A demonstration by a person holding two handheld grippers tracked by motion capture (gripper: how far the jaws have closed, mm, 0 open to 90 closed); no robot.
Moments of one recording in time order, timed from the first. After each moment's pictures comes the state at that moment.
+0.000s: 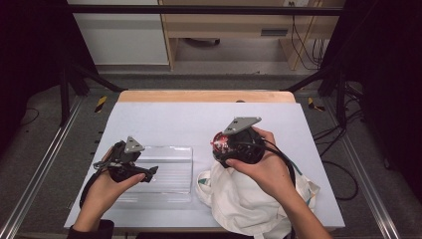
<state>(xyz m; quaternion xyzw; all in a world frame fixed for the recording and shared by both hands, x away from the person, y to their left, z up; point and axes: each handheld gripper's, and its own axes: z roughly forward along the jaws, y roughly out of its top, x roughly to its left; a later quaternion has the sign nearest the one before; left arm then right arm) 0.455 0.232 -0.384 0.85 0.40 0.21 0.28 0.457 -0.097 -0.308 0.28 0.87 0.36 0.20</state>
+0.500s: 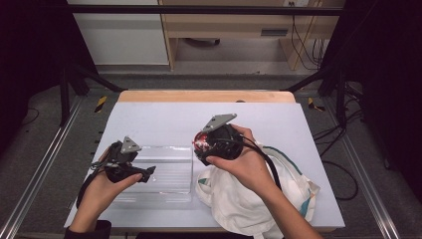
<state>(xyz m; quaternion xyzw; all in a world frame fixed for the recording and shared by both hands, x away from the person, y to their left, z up) 0.453 0.239 -0.382 0.84 0.40 0.21 0.29 0.473 -0.054 -0.315 0.26 0.88 0.36 0.18</state>
